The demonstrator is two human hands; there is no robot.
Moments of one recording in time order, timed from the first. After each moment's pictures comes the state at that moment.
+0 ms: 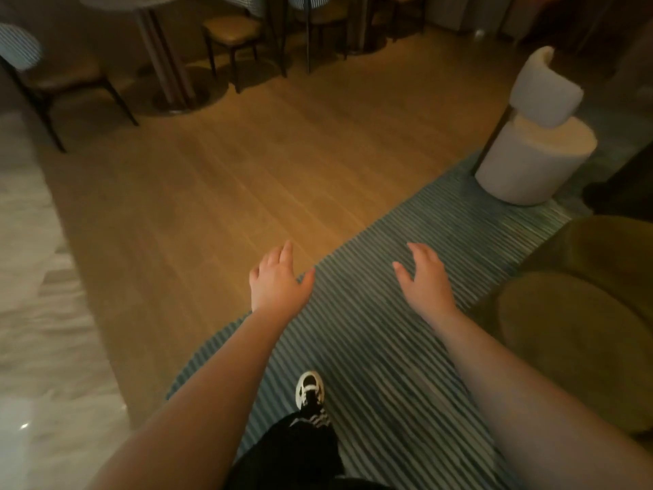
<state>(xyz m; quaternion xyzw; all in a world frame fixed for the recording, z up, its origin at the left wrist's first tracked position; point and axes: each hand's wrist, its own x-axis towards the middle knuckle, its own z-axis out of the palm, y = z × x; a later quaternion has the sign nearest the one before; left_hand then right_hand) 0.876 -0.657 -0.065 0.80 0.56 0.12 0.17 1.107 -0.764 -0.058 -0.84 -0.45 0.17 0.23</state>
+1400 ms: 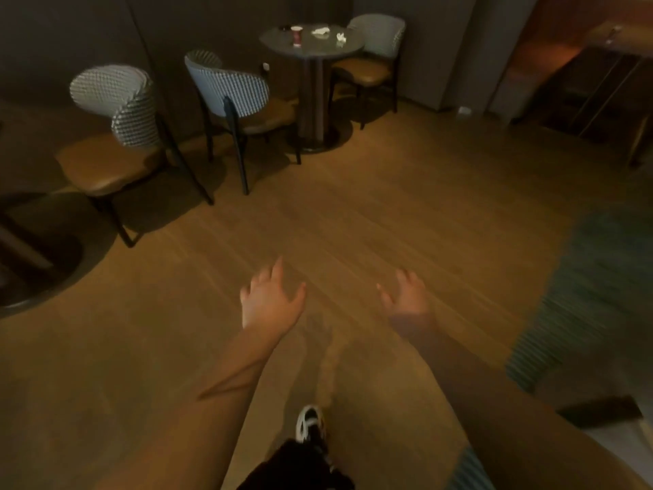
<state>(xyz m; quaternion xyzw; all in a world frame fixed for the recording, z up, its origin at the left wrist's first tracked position) 1.743 0.581 -0.048 0.82 0.52 0.12 0.19 1.949 0.461 -0.063 -0.87 -0.42 0.14 0.22</state>
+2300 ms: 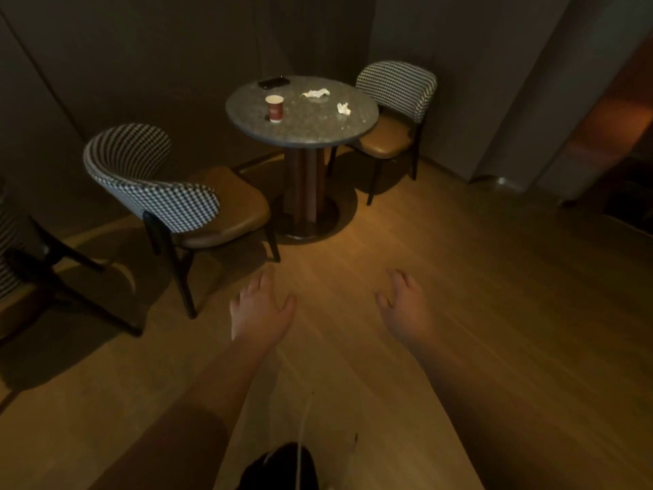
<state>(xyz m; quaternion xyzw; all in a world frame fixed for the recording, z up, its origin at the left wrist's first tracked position) 2.330 1.340 -0.038 0.79 0.56 0.13 0.20 2.553 1.232 -0.029 -0.85 -0.46 0.13 0.23</state>
